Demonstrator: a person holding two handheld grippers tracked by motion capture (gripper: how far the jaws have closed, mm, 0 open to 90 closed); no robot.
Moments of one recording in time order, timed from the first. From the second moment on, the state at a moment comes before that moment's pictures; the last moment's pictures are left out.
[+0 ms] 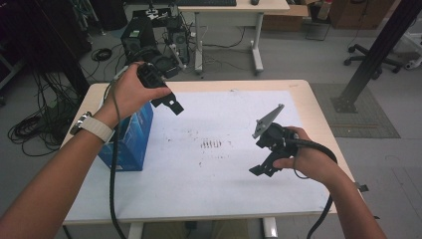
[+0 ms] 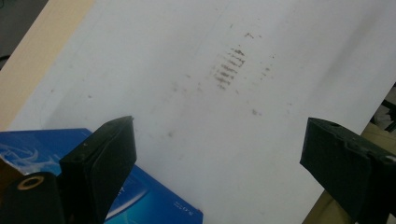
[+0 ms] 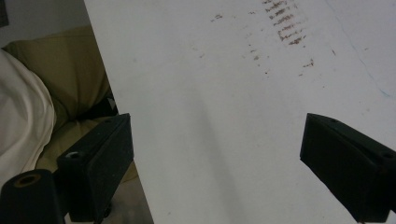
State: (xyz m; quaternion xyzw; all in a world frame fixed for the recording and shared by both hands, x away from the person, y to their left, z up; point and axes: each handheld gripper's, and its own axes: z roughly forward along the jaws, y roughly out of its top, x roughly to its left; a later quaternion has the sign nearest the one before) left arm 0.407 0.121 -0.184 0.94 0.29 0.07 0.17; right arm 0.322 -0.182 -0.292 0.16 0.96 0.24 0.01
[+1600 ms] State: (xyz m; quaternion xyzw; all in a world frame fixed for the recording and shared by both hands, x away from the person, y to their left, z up) left arm 0.398 0.102 -0.191 0.96 0.22 0.07 0.17; right arm 0.320 -0.182 -0.292 0.16 0.95 0.25 0.02
